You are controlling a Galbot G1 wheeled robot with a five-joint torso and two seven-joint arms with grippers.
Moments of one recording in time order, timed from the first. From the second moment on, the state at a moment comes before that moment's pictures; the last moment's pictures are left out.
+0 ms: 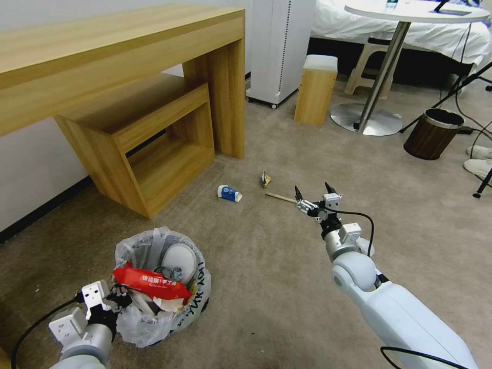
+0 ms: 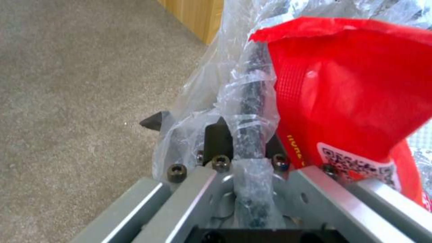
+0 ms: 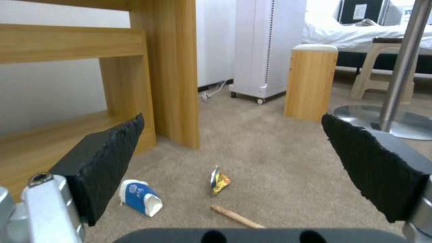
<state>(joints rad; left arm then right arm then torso) 1.71 -1.54 -0.83 -2.25 -0.45 0.53 -0.13 -0.92 0.97 0.02 1.67 0.54 0.17 0.31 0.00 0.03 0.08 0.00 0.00</state>
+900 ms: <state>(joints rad) 1.71 -1.52 -0.83 -2.25 -0.45 0.52 -0.13 -0.95 0.97 0.04 1.68 0.52 0.17 0.31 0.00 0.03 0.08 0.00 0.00</state>
